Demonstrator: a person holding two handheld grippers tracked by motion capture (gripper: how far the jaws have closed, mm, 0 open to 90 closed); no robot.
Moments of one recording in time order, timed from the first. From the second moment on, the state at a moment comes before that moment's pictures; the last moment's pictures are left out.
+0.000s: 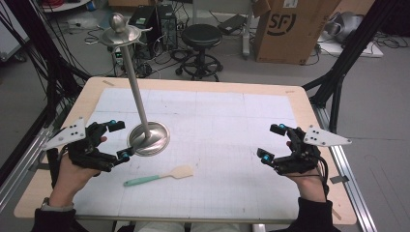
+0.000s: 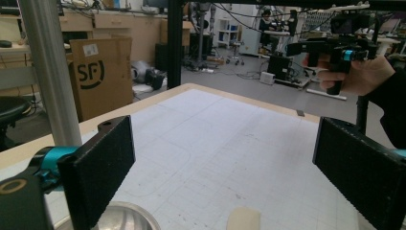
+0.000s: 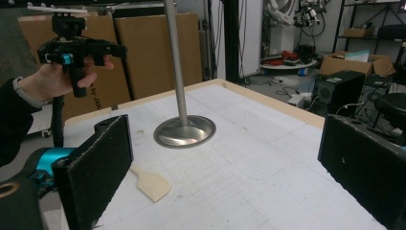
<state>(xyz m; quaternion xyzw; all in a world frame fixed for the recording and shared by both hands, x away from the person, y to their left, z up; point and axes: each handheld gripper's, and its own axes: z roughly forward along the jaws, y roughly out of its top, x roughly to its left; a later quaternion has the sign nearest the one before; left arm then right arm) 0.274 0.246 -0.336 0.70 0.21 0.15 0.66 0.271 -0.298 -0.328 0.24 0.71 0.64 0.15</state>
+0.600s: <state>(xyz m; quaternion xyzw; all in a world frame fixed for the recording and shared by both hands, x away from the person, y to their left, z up) 0.270 0.228 -0.349 0.73 0.20 0.14 0.64 0.273 -0.299 -0.331 0.25 0.72 0.64 0.15</state>
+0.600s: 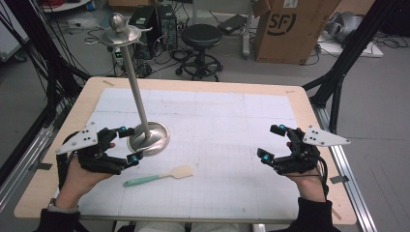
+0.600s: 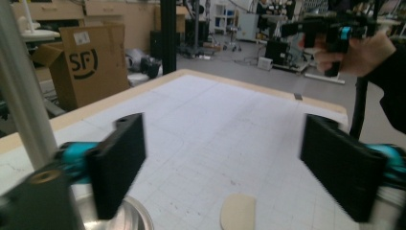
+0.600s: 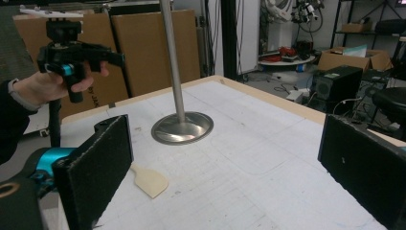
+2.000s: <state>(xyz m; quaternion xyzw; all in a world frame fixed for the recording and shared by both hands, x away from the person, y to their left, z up) 0.265 0.205 -0.438 0.86 0.23 0.02 0.46 0.279 -0.292 -0.338 0.24 0.72 0.63 0.14</state>
